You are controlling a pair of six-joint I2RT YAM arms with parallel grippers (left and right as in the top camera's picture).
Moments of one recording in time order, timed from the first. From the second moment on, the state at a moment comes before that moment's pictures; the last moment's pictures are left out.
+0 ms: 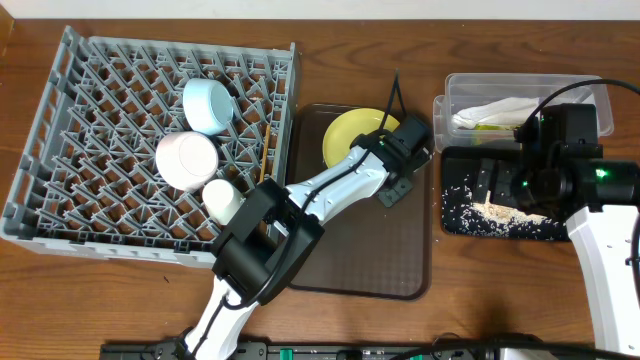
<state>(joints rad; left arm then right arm) -0.79 2.18 1.59 -0.70 -0.01 0.11 -0.02 1.29 1.21 -1.17 -0.08 0.20</state>
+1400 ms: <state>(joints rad) -0.55 1.65 1.58 -0.70 0.13 -0.04 -0.02 1.29 1.21 -1.17 -0.08 0.20</state>
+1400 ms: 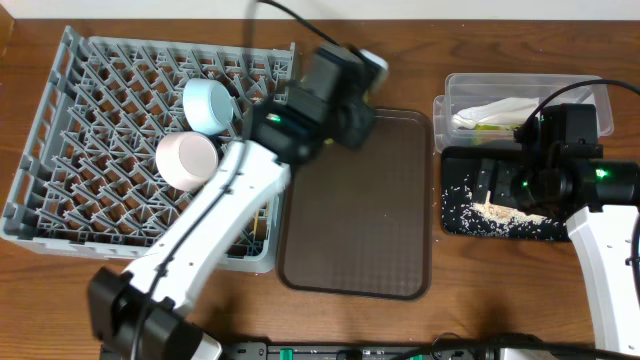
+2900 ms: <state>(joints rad) -0.13 1.65 1.58 -0.71 0.70 -0.17 -0.02 1.29 1.21 -1.17 -0.08 0.20</state>
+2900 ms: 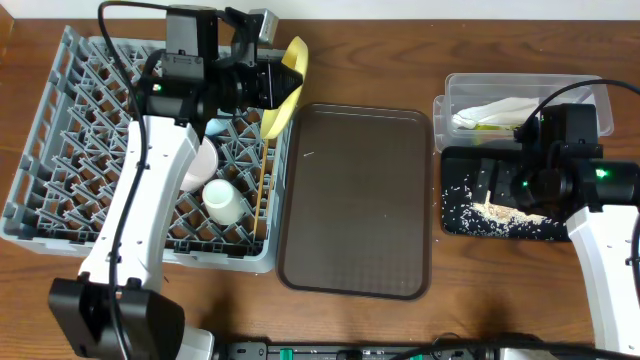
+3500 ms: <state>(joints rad) -0.13 1.76 1.58 -0.72 0.55 -0.17 -0.02 1.29 1.21 -1.17 -0.08 0.20</state>
